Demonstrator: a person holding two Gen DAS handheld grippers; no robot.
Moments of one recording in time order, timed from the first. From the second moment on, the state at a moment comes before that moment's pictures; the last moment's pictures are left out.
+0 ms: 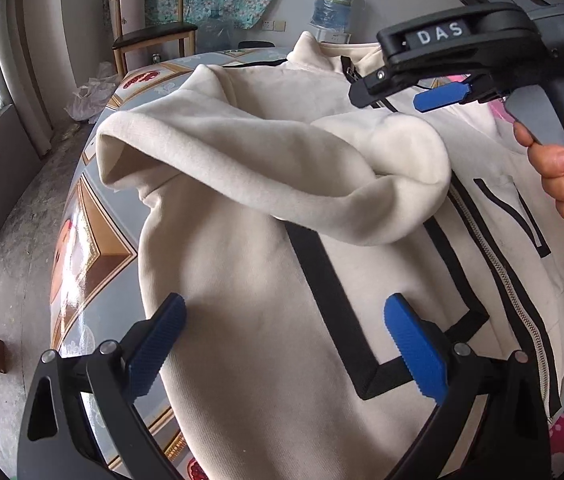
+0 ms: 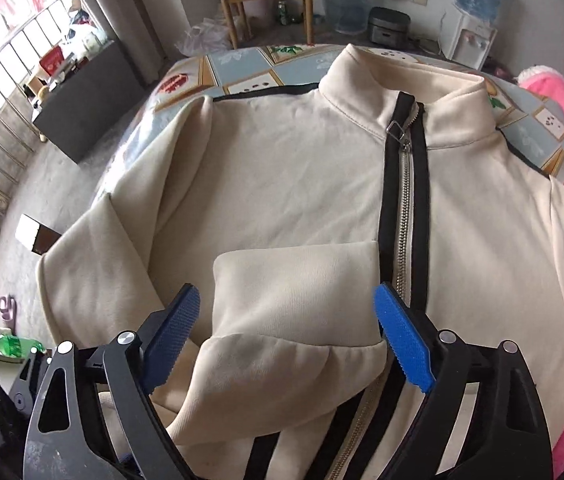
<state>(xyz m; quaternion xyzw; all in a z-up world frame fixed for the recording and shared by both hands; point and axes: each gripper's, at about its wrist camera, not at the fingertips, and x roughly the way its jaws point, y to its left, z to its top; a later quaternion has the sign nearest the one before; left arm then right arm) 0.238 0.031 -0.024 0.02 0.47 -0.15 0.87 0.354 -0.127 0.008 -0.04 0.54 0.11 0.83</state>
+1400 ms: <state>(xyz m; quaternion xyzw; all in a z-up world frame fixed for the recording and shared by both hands) 0.242 0.021 -0.027 0.04 0.47 -0.12 0.87 0.297 -0.252 0.056 0.10 0.47 0.15 0.87</state>
